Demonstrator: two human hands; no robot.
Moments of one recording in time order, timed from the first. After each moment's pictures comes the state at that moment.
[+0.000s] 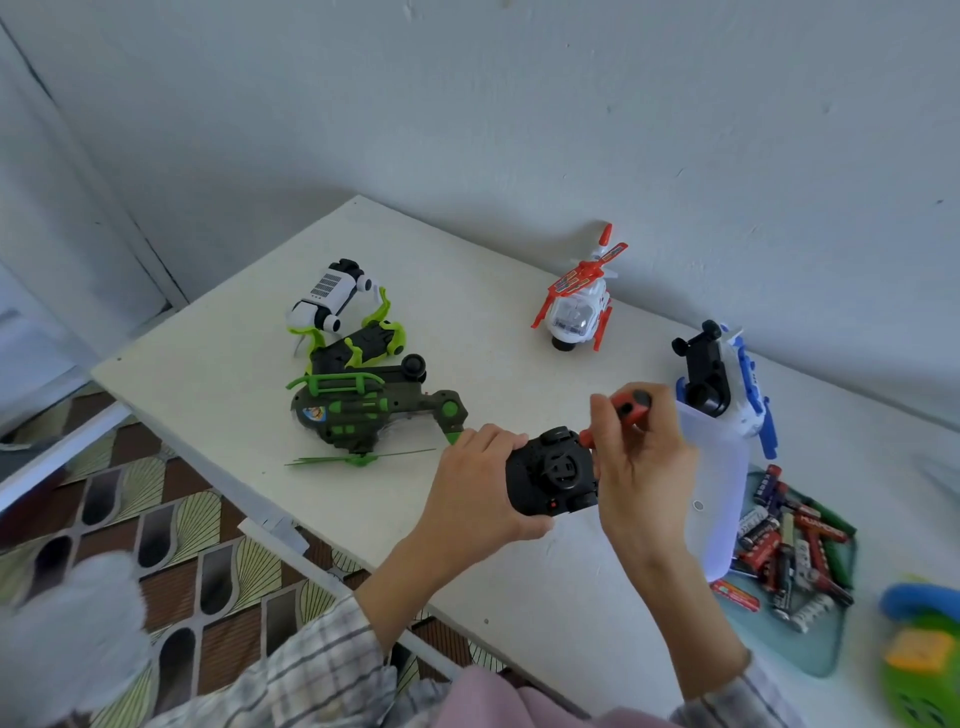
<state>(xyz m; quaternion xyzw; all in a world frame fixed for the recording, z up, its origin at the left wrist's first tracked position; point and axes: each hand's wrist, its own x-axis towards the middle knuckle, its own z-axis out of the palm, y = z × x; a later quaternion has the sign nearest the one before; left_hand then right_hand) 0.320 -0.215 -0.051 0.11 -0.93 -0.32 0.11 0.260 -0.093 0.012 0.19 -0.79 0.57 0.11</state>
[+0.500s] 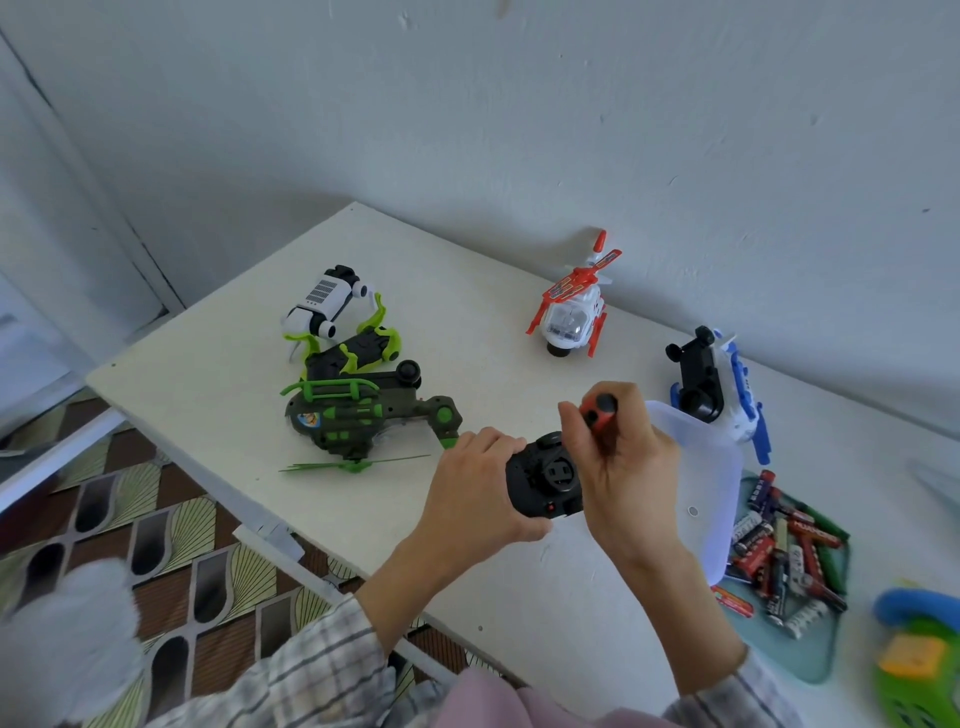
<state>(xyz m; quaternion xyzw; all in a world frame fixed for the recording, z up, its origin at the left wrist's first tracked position) 0.316 -0.212 -0.046 0.11 -0.94 -0.30 0.10 0.258 -0.093 0.017 0.32 -0.79 0.51 0.15</state>
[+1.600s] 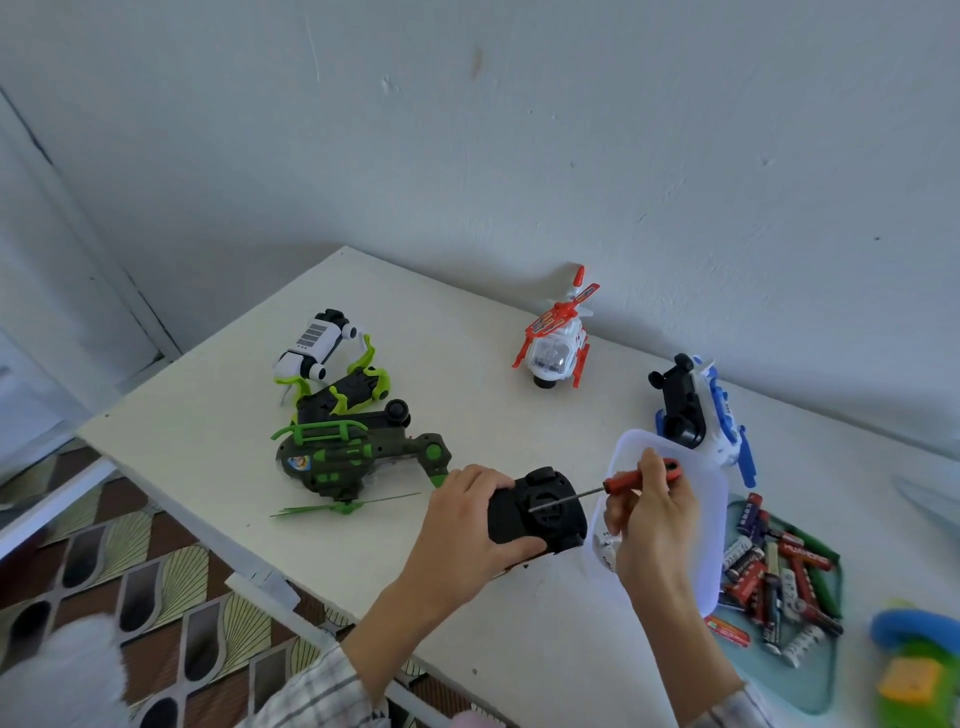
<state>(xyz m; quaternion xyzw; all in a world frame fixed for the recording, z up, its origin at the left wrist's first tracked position) 0.318 -0.217 -0.059 0.10 -0.92 -0.37 0.12 0.230 -0.067 -0.021 -0.12 -0.65 0.75 -0.02</state>
